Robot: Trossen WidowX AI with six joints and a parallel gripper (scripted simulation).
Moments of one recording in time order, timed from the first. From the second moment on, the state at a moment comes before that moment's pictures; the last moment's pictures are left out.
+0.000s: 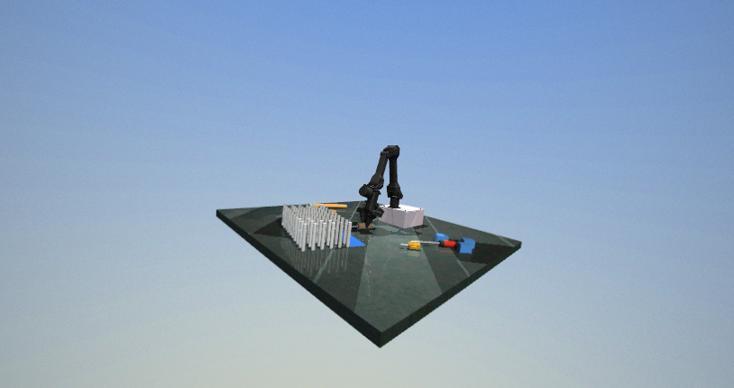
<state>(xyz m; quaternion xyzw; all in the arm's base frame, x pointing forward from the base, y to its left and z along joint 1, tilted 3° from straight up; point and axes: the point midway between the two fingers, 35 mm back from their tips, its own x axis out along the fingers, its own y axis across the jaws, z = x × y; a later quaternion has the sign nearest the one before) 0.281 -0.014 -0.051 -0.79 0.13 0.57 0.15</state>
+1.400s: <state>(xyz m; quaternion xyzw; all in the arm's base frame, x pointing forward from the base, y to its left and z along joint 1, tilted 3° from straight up) 0.261 -0.006 -0.048 -0.79 0.13 0.58 0.15</state>
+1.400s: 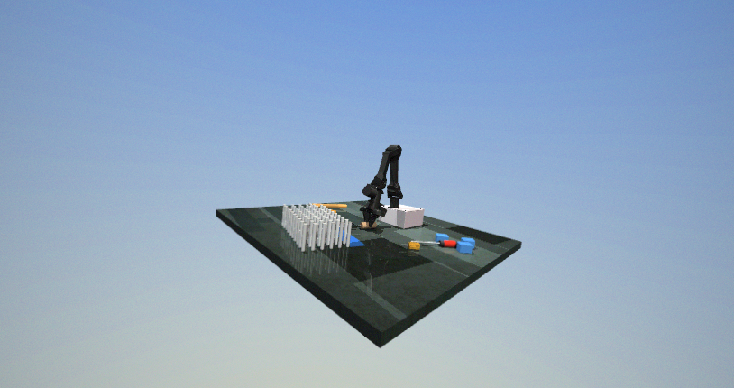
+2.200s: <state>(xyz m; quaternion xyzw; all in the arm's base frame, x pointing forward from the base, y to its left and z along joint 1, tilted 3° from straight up) 0.264 -0.006 -0.033 -0.79 0.13 0.58 0.15</state>
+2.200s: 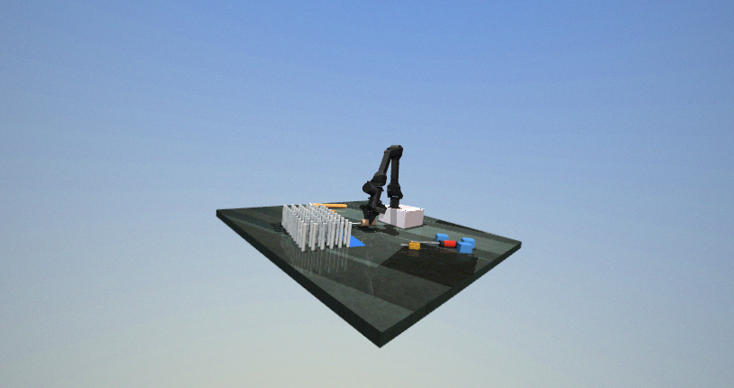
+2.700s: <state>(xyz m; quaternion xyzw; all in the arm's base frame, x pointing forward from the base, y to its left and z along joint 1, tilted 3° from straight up) 0.230 0.009 -0.026 -0.79 0.13 0.58 0.15</state>
